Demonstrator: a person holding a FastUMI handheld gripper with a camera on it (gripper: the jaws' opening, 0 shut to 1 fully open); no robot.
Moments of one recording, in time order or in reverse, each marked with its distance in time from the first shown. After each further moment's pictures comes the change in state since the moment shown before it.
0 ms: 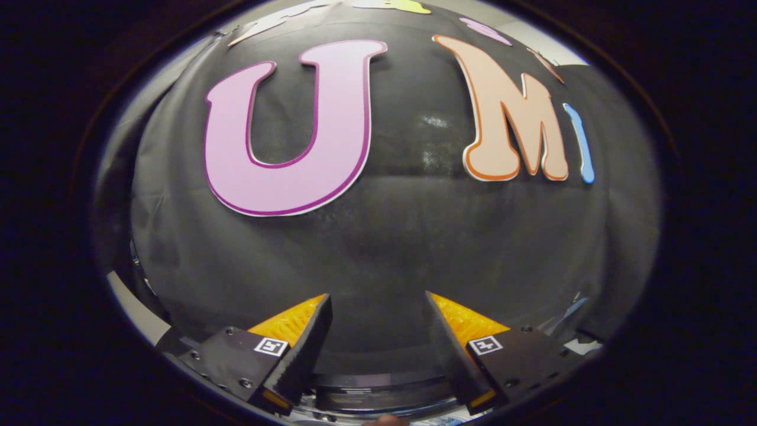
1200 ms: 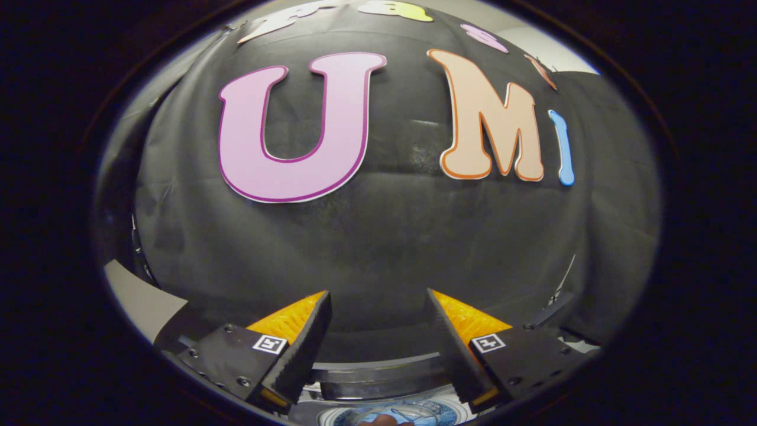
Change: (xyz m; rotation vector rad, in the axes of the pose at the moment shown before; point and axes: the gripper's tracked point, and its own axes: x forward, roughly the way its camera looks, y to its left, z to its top) arm -0.018 -0.005 0.014 0.003 -0.039 -0.055
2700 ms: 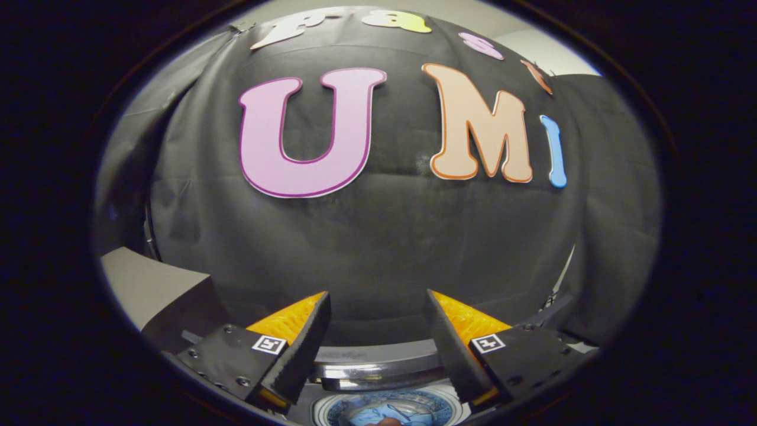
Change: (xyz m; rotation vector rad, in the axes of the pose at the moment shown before) arm -0.049 -0.004 -0.024 -0.024 -0.016 0.041
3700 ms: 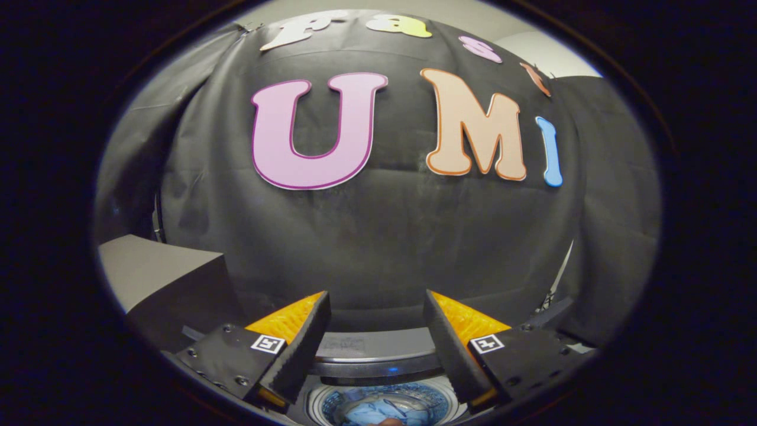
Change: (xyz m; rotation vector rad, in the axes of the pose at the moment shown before) arm -0.037 -0.006 -0.024 -0.007 -0.003 -0.001
